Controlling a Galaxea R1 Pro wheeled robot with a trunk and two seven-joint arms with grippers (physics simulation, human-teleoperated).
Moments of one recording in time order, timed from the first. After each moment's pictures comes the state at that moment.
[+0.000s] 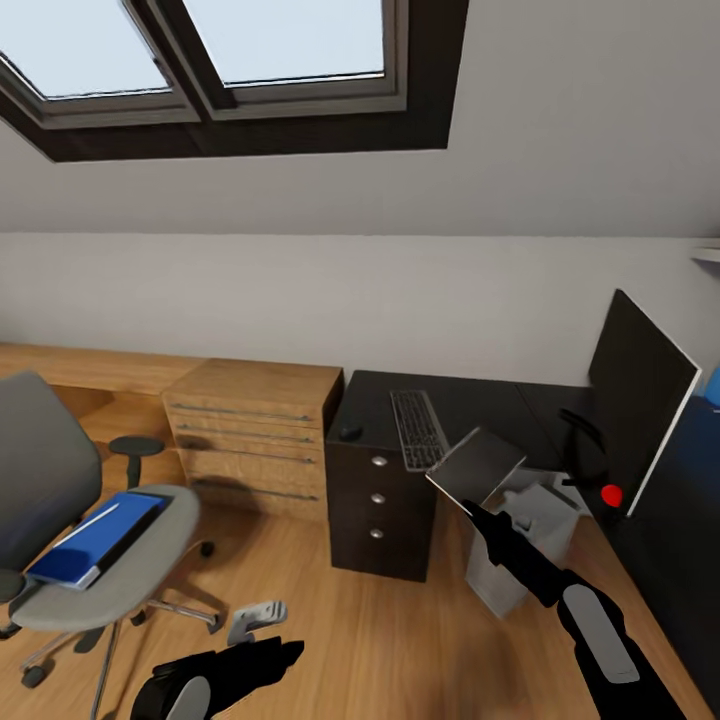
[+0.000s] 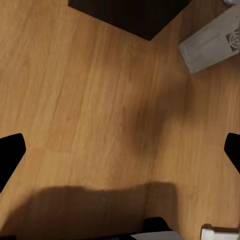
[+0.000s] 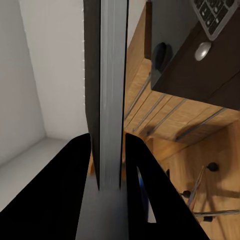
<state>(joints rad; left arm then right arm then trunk) -0.06 0.07 -0.23 -1.46 0.66 0.78 0.25 -0.36 -0.09 -0.17 -1.05 -1.13 0.58 0.39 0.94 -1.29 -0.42</state>
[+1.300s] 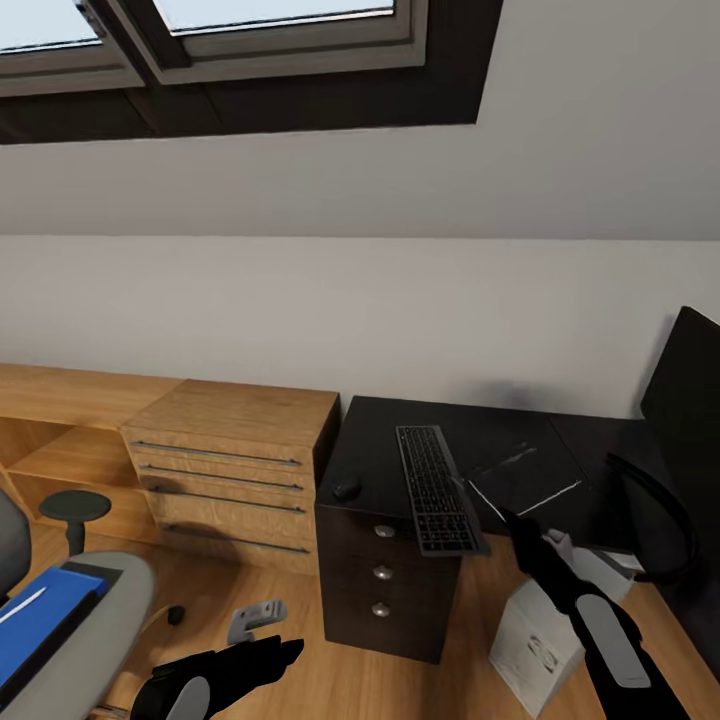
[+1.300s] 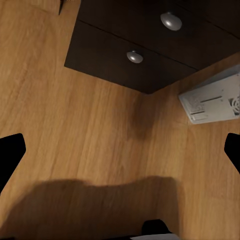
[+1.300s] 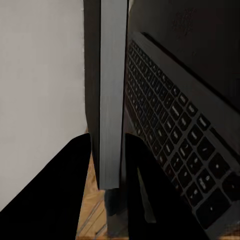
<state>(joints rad) -0.06 0.07 -0.23 -1.46 0.66 0.77 0.25 -0.36 -0.09 -0.25 -0.99 -1.14 0.36 0.22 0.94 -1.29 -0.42</state>
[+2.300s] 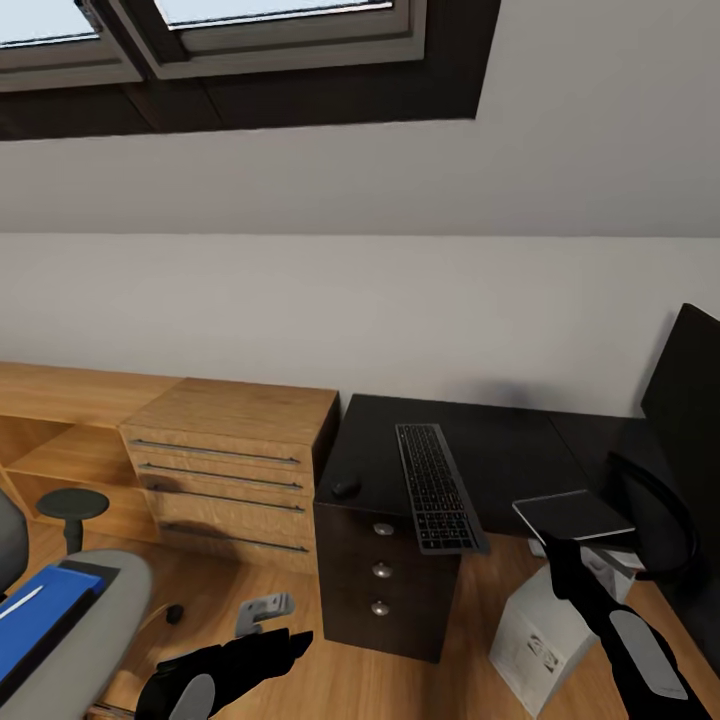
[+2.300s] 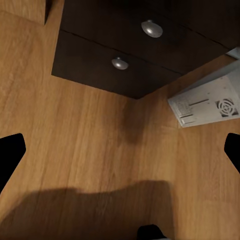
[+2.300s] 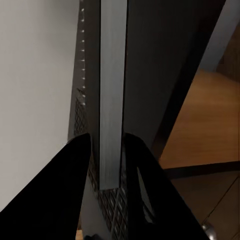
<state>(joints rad) -0.06 0.07 -0.26 -1.51 0.67 0.77 0.26 -0.36 -0.14 -0.34 -0.89 -1.31 0.29 0.08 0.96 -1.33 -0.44</state>
